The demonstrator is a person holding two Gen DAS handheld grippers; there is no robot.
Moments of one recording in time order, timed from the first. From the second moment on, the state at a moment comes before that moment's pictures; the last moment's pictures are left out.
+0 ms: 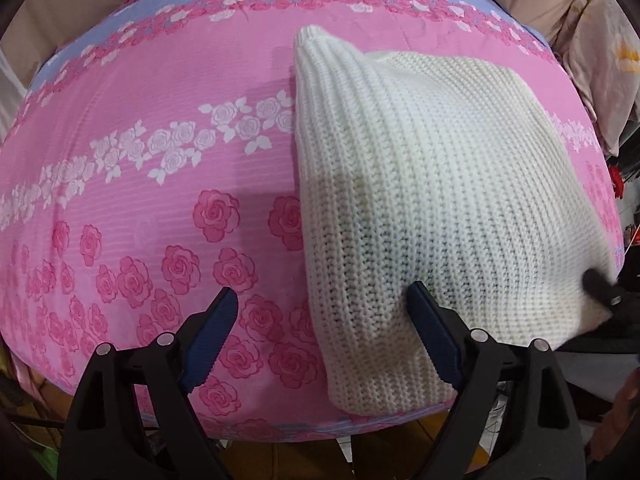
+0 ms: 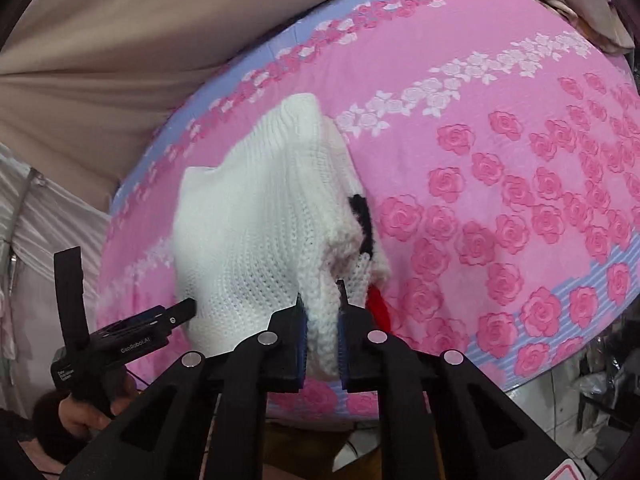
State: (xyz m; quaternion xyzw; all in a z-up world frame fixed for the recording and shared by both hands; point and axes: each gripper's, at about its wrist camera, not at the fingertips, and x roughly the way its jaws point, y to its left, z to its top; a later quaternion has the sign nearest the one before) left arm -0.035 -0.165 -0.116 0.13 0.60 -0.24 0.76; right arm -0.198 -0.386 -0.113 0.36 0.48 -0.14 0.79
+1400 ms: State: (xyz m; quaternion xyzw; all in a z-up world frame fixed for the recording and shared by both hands) left arm -0.002 -0.141 -0.137 -0.10 0.65 -0.25 0.71; right arm -0.163 -0.398 -0.132 0.32 0.52 -0.15 0.78
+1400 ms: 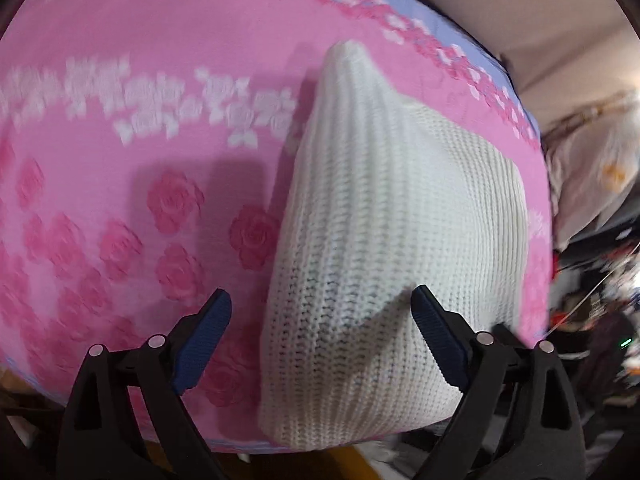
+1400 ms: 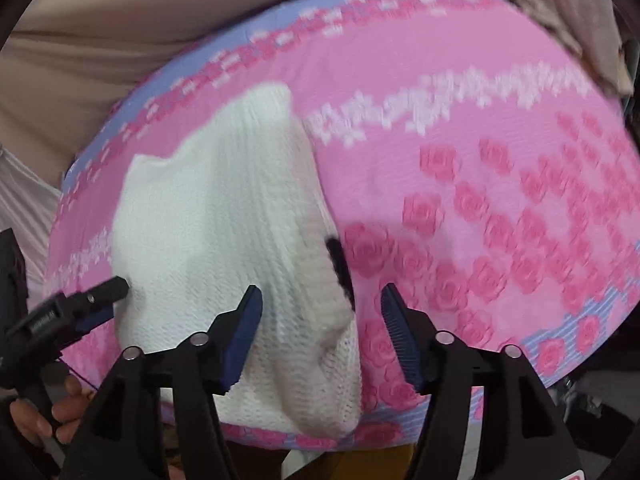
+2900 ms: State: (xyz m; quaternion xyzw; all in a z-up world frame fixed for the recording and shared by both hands) left arm -0.027 -0.215 -0.120 -0.02 0.66 -0.33 0.68; right arm -0.168 -0.406 -0.152 0.49 0.43 -0.08 0.76
